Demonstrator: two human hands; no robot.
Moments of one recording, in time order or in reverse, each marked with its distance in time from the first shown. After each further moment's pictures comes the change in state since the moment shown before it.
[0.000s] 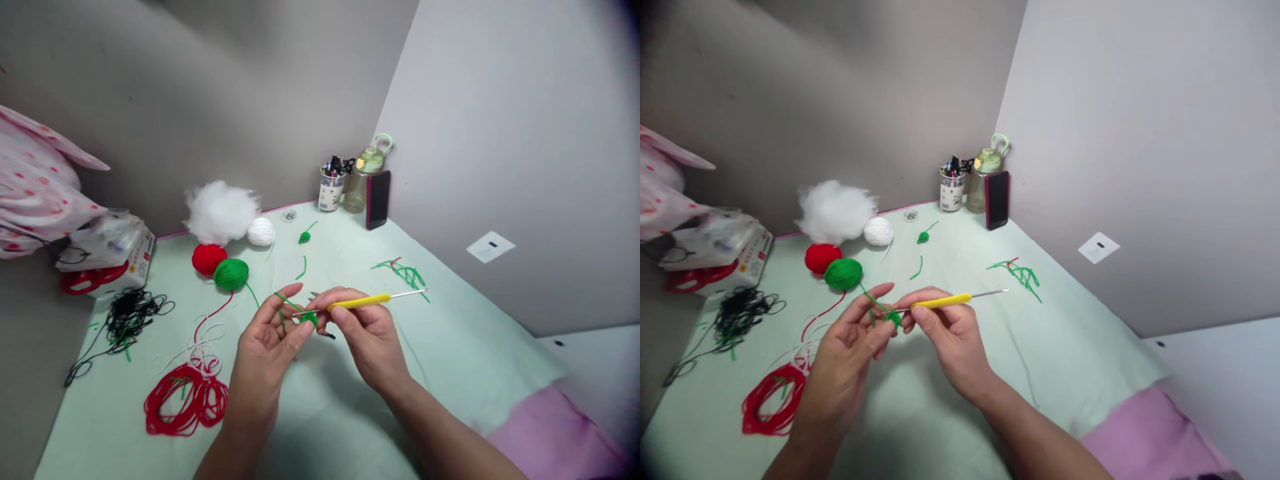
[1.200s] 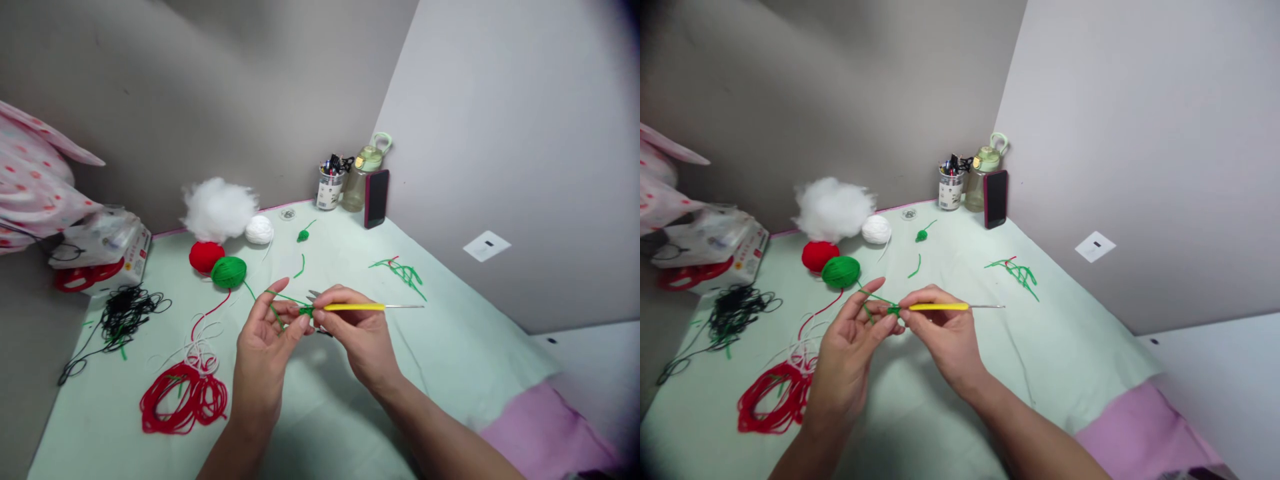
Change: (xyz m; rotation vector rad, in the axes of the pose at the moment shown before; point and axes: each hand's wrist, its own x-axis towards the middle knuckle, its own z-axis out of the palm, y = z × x) left_hand 0.002 -0.011 0.003 -0.030 0.099 0.032; right_hand 0.003 -0.001 0.010 -0.029 0.200 0.116
